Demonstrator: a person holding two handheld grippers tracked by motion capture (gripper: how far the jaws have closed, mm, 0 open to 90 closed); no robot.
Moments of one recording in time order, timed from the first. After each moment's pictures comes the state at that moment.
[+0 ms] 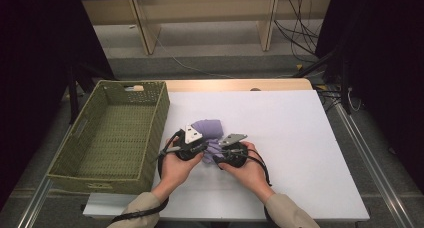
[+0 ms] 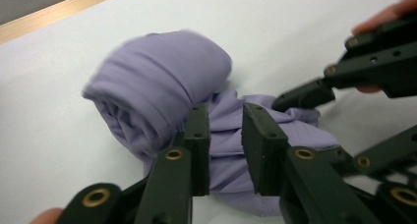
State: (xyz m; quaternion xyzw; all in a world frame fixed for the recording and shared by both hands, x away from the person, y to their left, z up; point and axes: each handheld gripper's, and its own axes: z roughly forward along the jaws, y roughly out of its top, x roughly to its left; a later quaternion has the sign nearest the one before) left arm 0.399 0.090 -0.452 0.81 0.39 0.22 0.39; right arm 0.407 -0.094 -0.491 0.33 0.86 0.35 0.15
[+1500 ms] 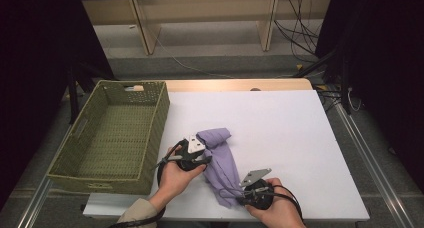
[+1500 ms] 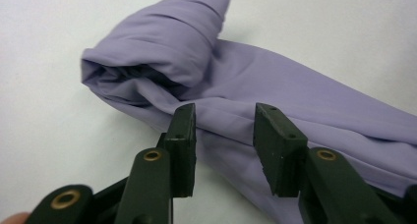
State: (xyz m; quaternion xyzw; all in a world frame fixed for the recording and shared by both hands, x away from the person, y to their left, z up) left arm 0.378 0.085 -0.464 0.84 0.36 0.18 0.37; right arm 0.287 -0.147 -0.465 0.33 0.90 0.27 0.03
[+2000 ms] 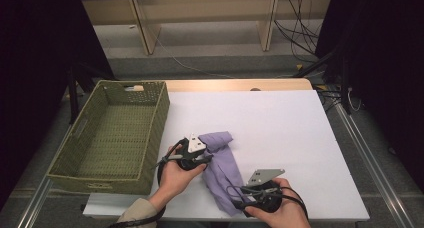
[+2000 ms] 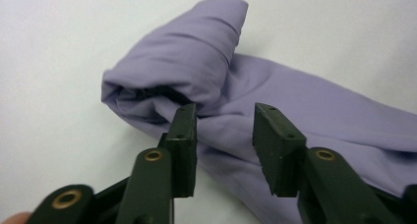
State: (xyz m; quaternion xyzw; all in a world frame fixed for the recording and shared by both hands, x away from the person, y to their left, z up) left arm 0.379 0.083 -0.456 0.84 0.35 0.18 0.38; right arm 0.283 -0.159 -0.446 0.32 0.87 0.37 0.04
